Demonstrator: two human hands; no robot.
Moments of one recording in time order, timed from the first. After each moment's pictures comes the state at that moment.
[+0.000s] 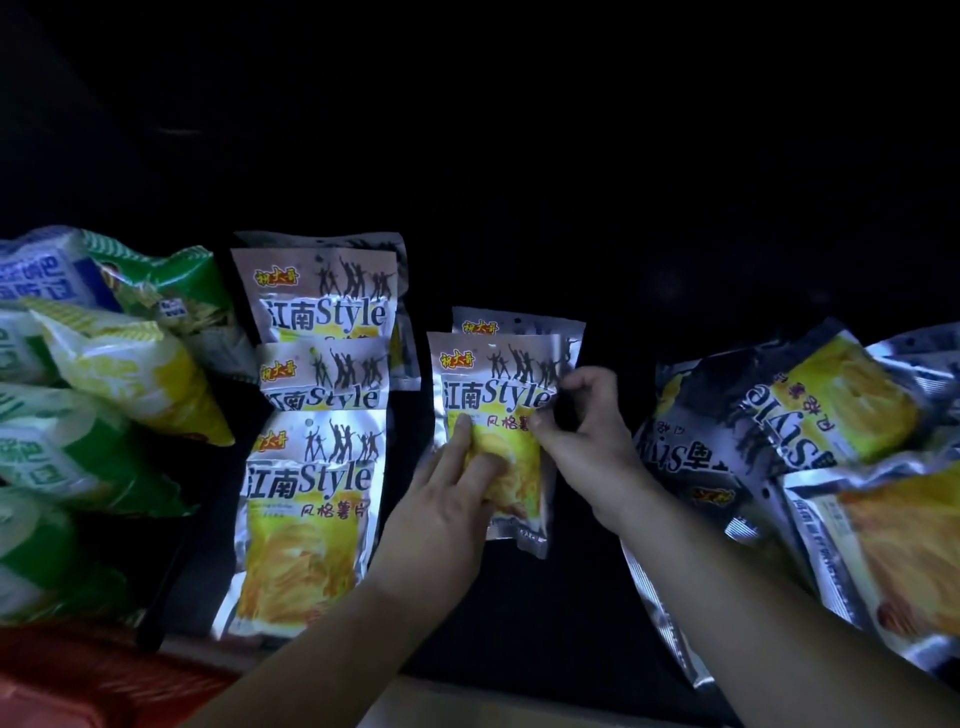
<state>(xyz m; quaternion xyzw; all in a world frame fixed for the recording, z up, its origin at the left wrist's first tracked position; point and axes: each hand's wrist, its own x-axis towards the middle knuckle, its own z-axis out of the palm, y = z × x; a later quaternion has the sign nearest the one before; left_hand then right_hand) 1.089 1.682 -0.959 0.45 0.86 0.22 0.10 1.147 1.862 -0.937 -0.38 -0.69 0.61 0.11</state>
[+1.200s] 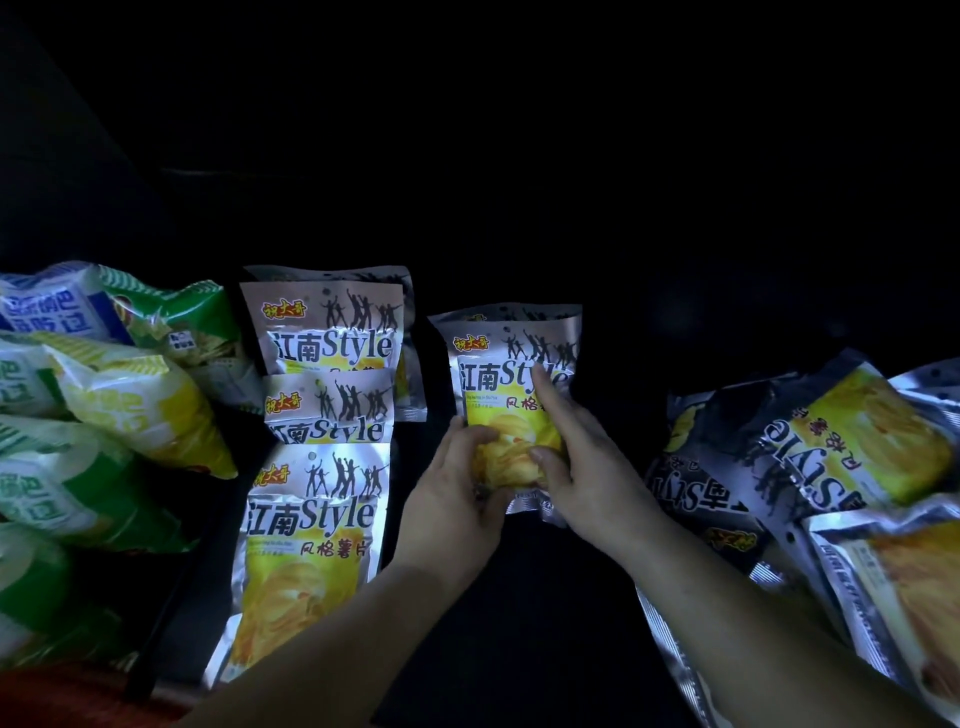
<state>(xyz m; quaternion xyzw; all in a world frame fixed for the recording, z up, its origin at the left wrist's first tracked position) 1.059 1.716 -0.972 0.29 0.86 0.40 0.13 1.146 1.874 -0.941 -0.20 -0.87 0.44 0.08</state>
